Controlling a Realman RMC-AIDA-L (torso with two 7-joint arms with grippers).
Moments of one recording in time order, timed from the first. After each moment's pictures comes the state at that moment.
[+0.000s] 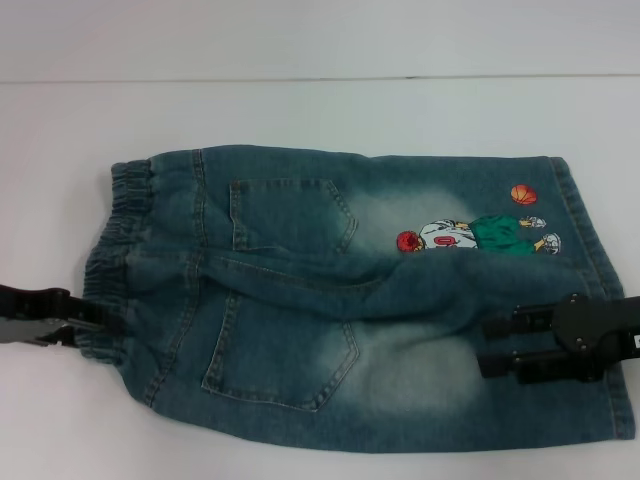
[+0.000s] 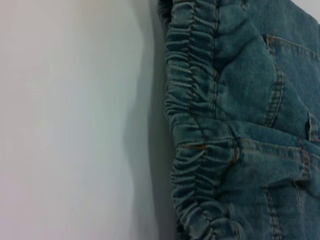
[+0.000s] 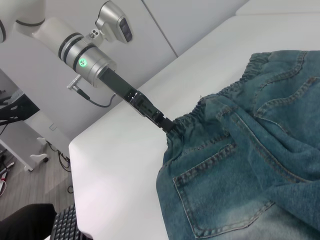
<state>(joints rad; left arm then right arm) -0.61 -2.00 0.52 0.83 2.69 1.62 -2.48 0.53 2.00 -0.62 -0.63 -2.25 -1.81 1.62</state>
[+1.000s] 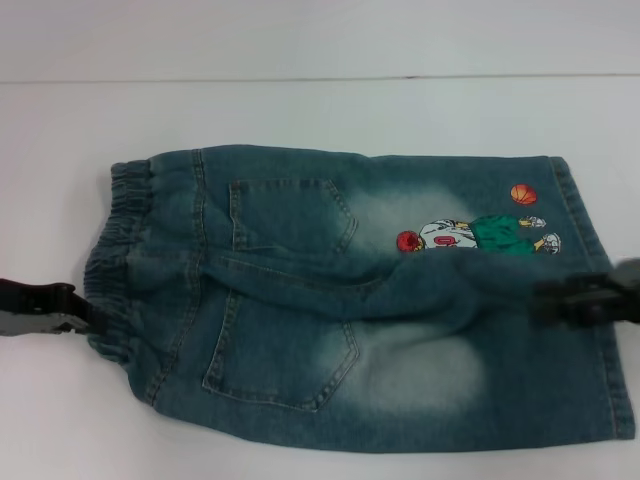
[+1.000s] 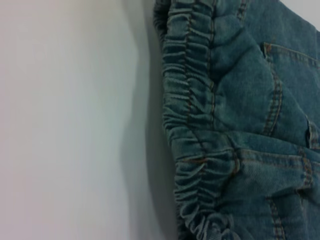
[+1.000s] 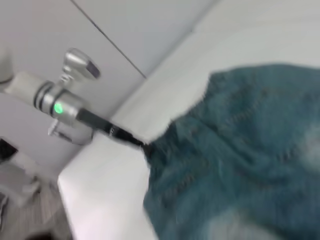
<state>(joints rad) -0.61 -2.01 0.52 0.83 2.69 1.59 -2.46 0.55 1.94 -0.58 -0.73 -2.24 -1.89 1.91</state>
